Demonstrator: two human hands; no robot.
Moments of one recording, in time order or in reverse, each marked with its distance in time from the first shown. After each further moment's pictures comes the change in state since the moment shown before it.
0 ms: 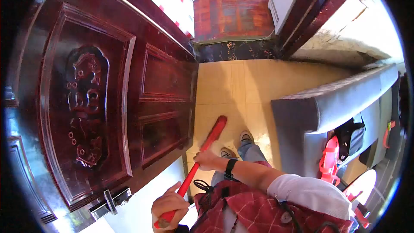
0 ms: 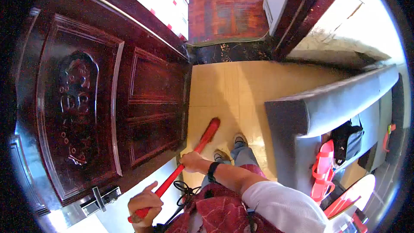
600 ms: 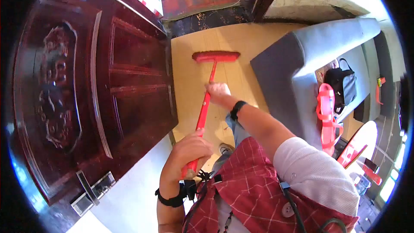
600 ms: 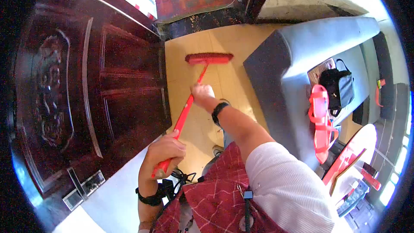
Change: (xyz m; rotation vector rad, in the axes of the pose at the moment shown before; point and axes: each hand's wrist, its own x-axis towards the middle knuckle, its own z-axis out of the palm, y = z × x) left_hand 0.006 -0.093 0.071 0.005 -0.488 0.430; right_hand -0.055 0.111 -0.024 -0.364 0.384 0.564
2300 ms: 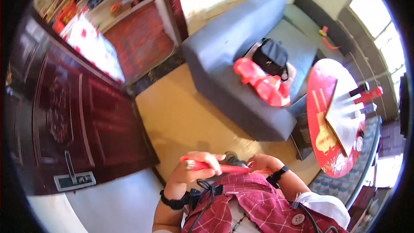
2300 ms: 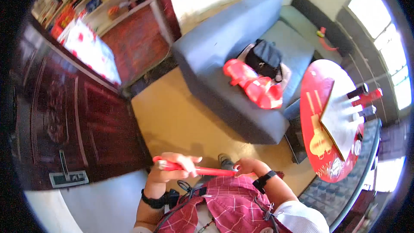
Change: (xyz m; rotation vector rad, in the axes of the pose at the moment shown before) left_hand -0.110 0.133 0.199 -0.712 -0.594 0.124; right_hand -0.582 0.049 0.052 0.582 -0.227 0.288
